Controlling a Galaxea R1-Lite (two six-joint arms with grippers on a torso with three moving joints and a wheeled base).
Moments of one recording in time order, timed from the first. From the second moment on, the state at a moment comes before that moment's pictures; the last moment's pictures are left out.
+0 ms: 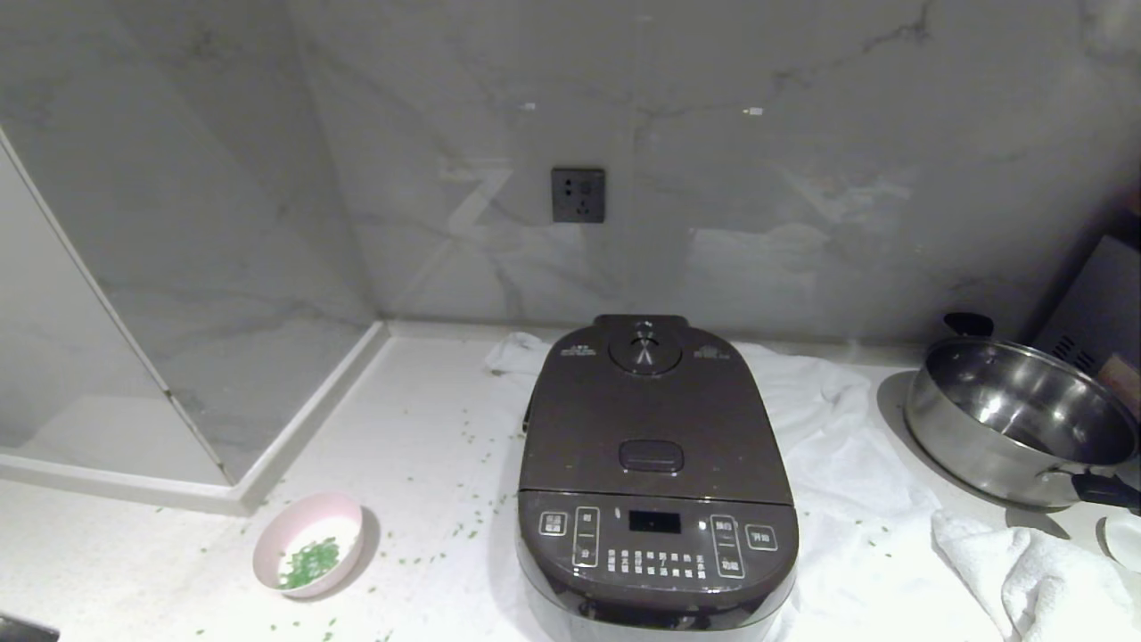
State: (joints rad) left arm 0.00 0.00 0.00 -0.04 0.00 -0.01; right arm 0.00 0.00 0.00 0.00 0.00 0.01
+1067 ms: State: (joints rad) left arm 0.00 0.00 0.00 -0.04 0.00 -0.01; right arm 0.00 0.00 0.00 0.00 0.00 0.00
